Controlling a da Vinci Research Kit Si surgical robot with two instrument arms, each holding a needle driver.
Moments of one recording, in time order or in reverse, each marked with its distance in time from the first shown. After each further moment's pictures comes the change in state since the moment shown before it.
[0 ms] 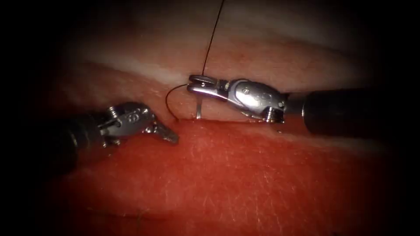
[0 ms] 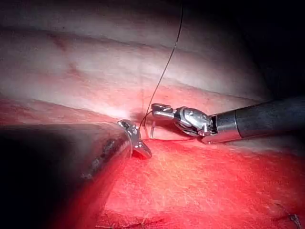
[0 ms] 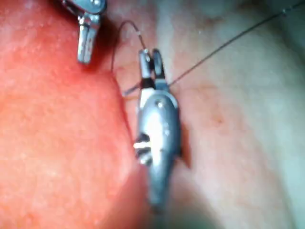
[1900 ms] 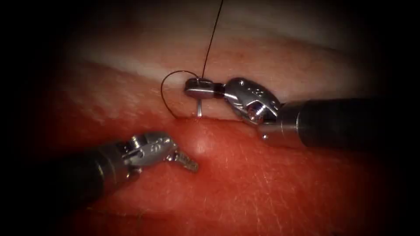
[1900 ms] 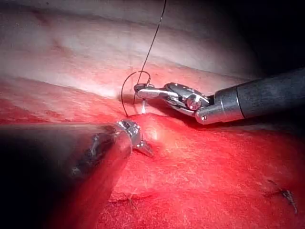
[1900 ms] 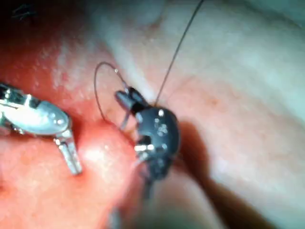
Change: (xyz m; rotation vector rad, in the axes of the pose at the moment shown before) right arm -0.001 -0.002 -0.001 0.031 -0.203 0.596; left arm -0.002 0.002 0.005 -0.062 0.009 0.045
